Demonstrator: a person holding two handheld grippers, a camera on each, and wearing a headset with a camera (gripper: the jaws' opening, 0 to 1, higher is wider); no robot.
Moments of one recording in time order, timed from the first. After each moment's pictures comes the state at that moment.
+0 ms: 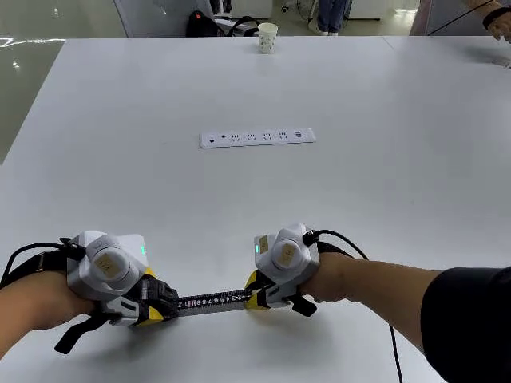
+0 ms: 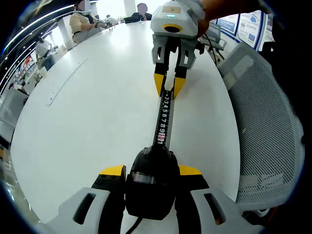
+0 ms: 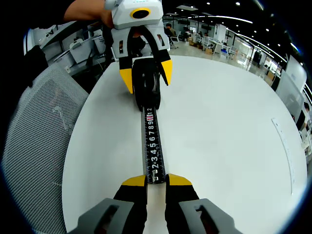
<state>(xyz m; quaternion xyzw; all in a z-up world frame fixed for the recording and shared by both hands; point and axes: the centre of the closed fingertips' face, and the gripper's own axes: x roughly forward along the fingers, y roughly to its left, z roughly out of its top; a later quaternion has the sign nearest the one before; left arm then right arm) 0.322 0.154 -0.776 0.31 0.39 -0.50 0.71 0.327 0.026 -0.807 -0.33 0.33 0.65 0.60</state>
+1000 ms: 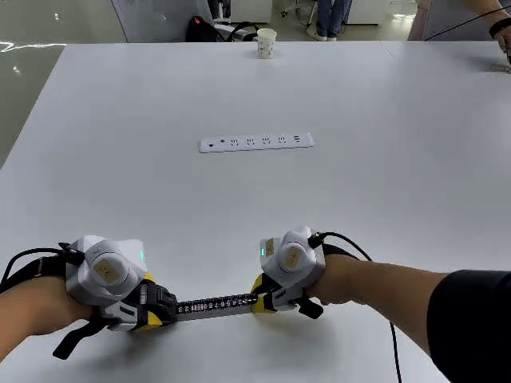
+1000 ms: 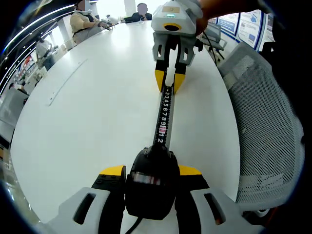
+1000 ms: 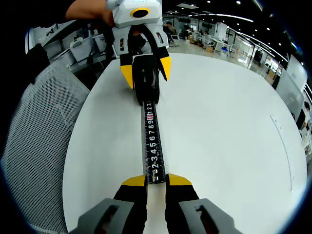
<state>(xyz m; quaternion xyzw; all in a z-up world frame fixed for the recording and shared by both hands) 0.322 0.154 -0.776 0.31 0.39 -0.50 0.71 0.330 0.013 -0.808 -0.34 0.33 0.65 0.60</state>
